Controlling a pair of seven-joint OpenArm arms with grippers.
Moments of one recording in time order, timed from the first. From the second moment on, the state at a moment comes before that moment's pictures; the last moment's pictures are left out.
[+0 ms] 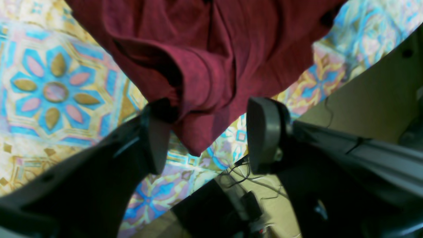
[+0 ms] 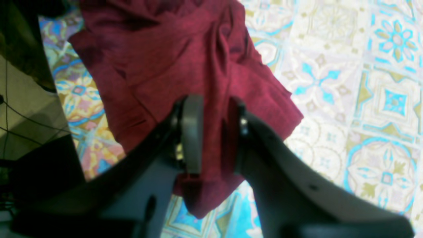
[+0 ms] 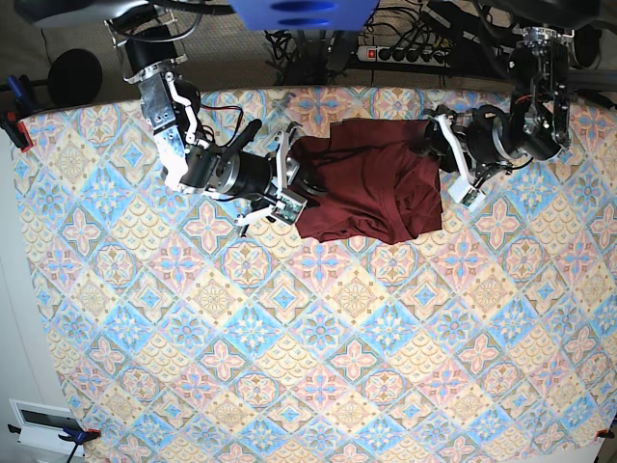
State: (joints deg) left arm 16.2 -27.2 -5.9 112.6 -47.3 -21.7 73.4; right arm -1.1 13.1 -18.5 102.2 19.5 42.7 -44.2
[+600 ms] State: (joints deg) left arm 14.8 -25.2 -0.6 112.3 -40.5 -21.7 71.4; right arm -1.1 13.1 -18.5 102.2 19.5 42.7 -44.2
